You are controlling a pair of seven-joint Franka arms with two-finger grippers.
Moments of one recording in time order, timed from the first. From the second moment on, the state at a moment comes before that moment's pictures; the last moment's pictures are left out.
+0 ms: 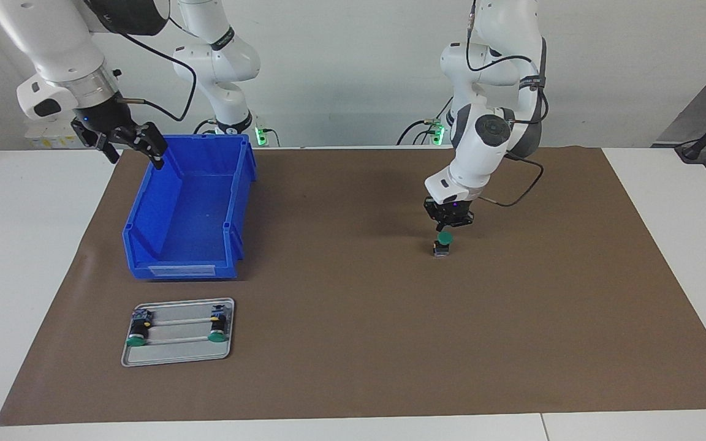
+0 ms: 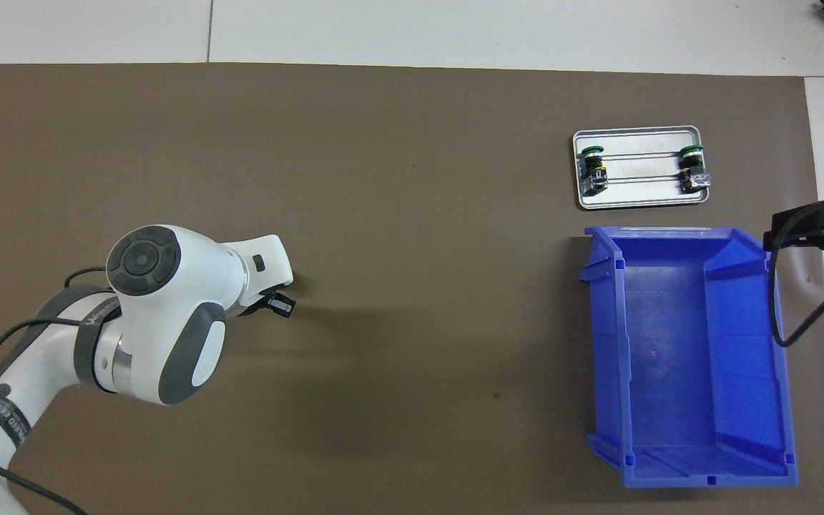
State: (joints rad) left arm -0.36 0.05 -0.03 -2.21 -0.13 2.25 0.17; right arm 0.03 -0.05 -0.08 -1.63 0.00 1.56 0.15
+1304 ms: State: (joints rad) left arm -0.36 0.09 -0.02 -2.12 -0.13 2.27 0.17; right arm 0.03 -0.05 -0.08 -1.63 0.00 1.56 0.15
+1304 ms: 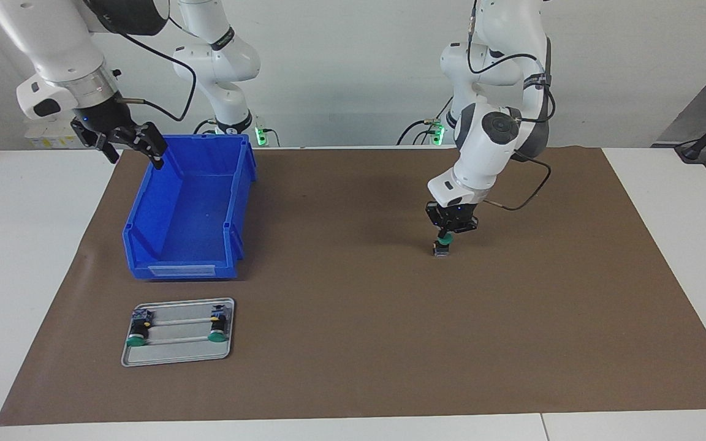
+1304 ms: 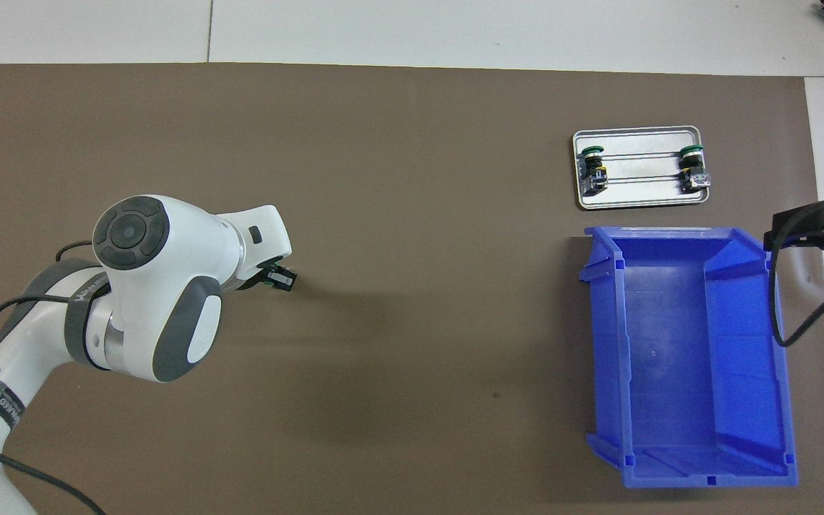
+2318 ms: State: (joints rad) left arm -0.36 0.08 -0.03 -2.17 -0.13 2.34 0.17; right arm 0.02 -0.05 -0.08 -1.63 0.00 1.56 0.15
